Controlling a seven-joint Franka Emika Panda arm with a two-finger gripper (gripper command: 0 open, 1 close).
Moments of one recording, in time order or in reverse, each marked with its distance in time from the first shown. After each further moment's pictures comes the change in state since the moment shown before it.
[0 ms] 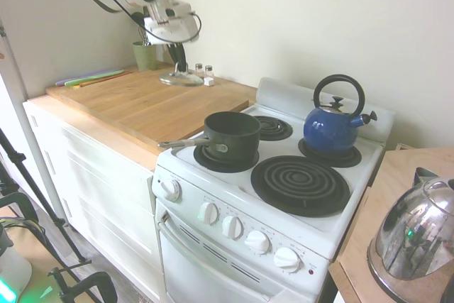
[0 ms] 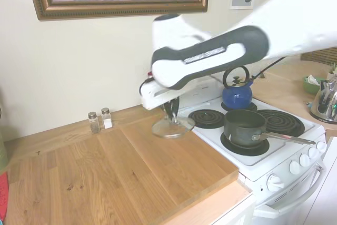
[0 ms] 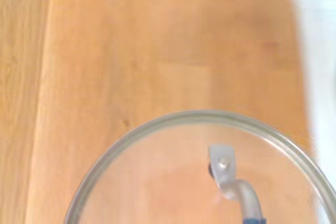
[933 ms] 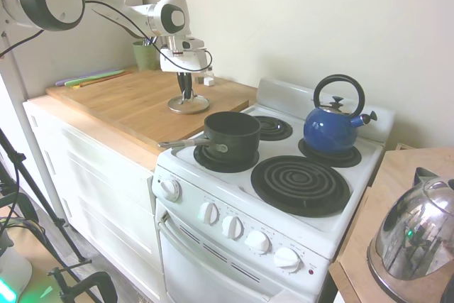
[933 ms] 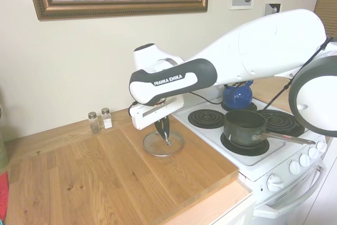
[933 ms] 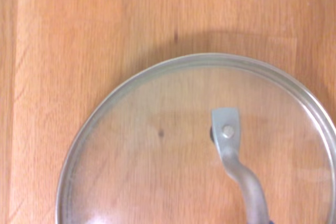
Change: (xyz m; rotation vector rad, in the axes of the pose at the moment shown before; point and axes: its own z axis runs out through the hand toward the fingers) arm 0.004 -0.042 0.075 -0.139 -0.116 -0.029
